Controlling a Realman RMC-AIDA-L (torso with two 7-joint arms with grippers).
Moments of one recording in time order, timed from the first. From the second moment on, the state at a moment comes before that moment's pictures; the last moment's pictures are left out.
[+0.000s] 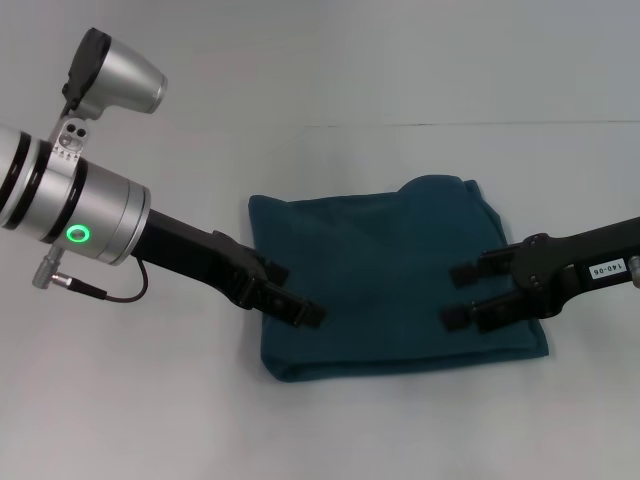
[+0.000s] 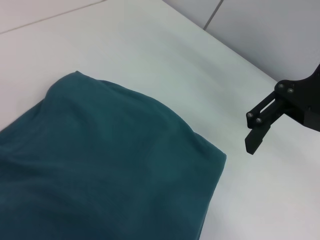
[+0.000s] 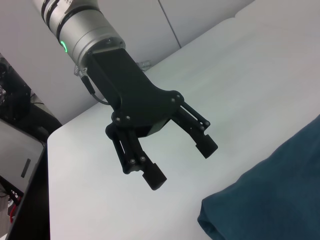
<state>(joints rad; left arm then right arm) -0.78 -2.10 0.85 0.94 2.35 1.68 -2.09 0.72 1.99 -0.74 -0.76 -2.22 -1.76 1.84</state>
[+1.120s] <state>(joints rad) -0.77 -2.10 0.85 0.94 2.35 1.68 -2.08 0.71 1.99 -0.75 -0.76 -2.21 -1.76 1.84</state>
